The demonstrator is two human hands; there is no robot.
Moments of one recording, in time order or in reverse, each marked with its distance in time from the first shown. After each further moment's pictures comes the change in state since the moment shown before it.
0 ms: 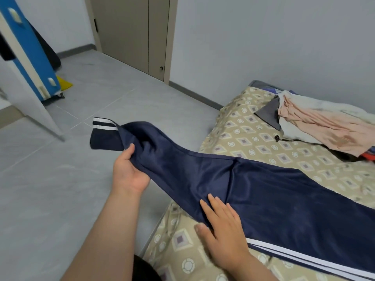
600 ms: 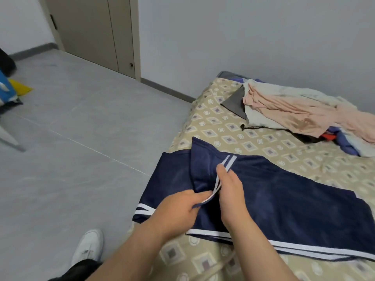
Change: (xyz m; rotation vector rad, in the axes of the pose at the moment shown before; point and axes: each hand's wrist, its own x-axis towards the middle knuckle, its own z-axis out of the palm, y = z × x) left_hand -0.079 -0.162 0.024 1.923 -0.966 0.315; right_hand 0.033 0.051 -0.087 1.302 0.446 0.538
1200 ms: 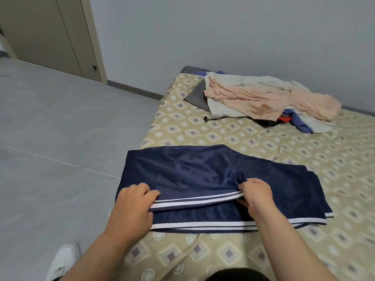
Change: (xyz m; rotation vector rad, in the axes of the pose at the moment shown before) left_hand -0.008 0.001 0.005 0.541 0.217 -0.001; right_hand 0.035 0.011 -0.167 -0.168 0.465 0.315
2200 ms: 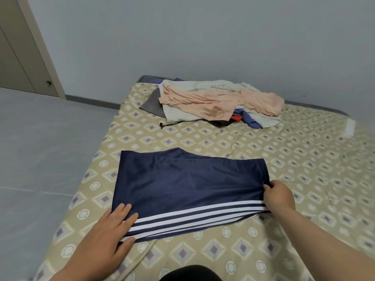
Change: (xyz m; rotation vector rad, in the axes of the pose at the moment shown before) left_hand -0.022 0.049 0.023 -0.042 -0.218 0.158; right_hand 0.102 0.031 -0.190 -0.693 0.339 -0.245
